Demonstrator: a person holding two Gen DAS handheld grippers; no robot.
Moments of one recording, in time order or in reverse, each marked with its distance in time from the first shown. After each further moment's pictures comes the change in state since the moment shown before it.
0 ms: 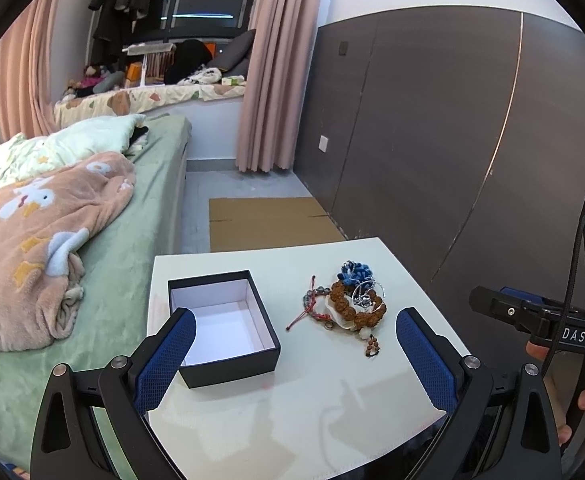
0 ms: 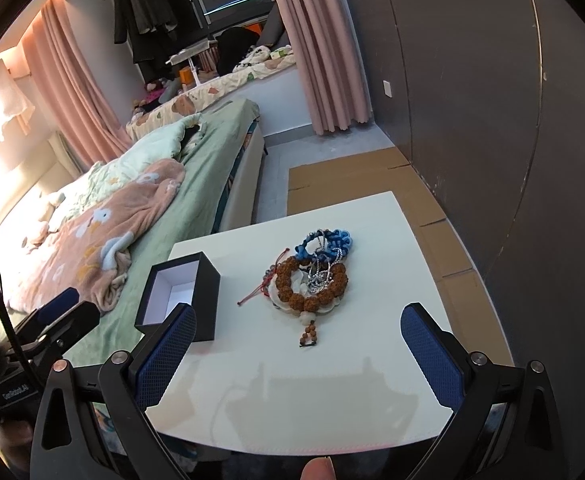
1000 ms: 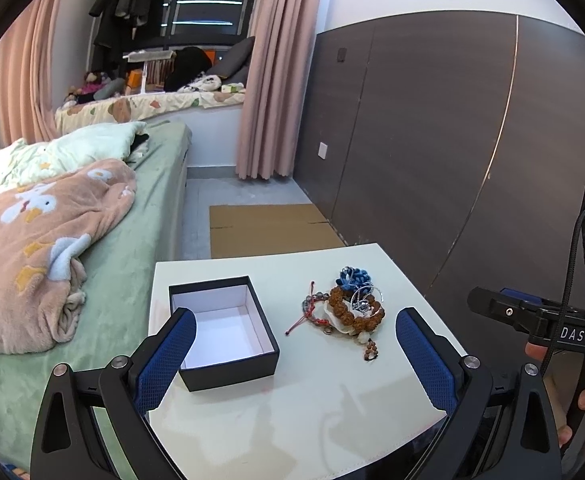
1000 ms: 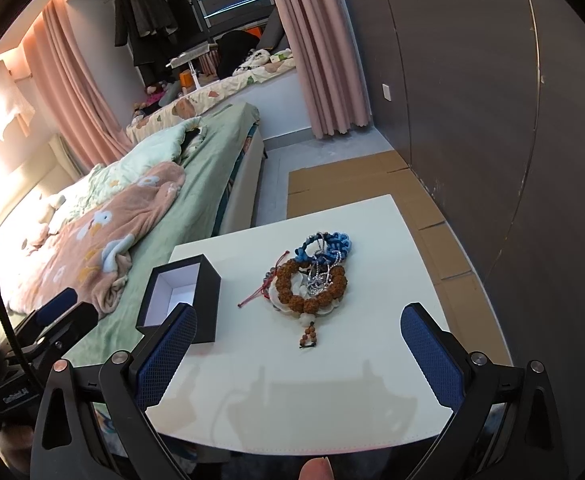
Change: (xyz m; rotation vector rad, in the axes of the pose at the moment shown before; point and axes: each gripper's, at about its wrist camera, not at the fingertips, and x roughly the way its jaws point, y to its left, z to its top) left arm -0.005 0.001 -0.001 0.003 -0.026 0.004; right arm -0.003 0.003 -0.002 -0.004 -0.007 0.000
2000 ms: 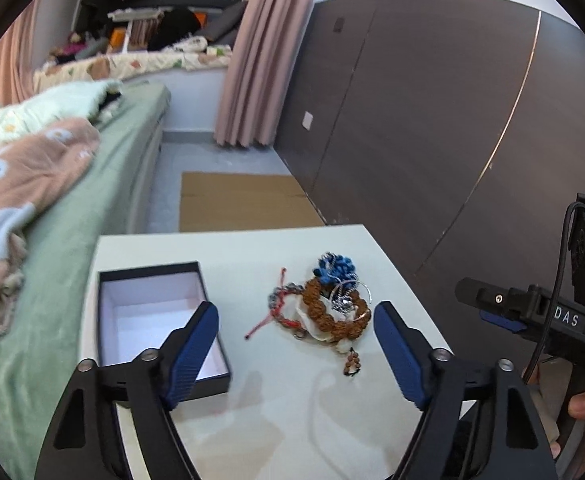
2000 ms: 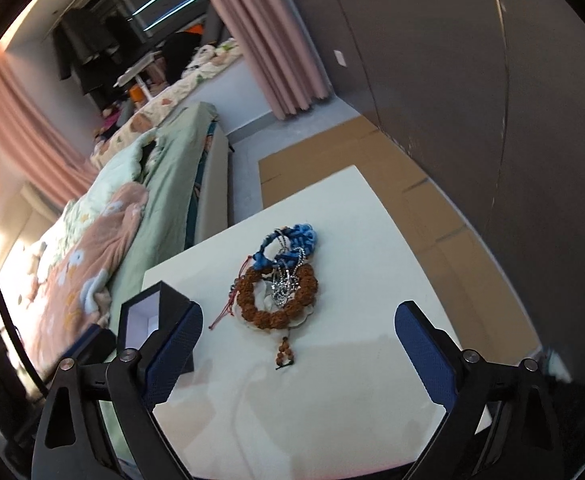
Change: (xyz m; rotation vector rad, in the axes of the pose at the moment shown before) left arm 0.086 -0.011 0.005 -0.073 0.129 -0.105; right arm 0.045 -0.046 0.013 0.233 0.067 -0.041
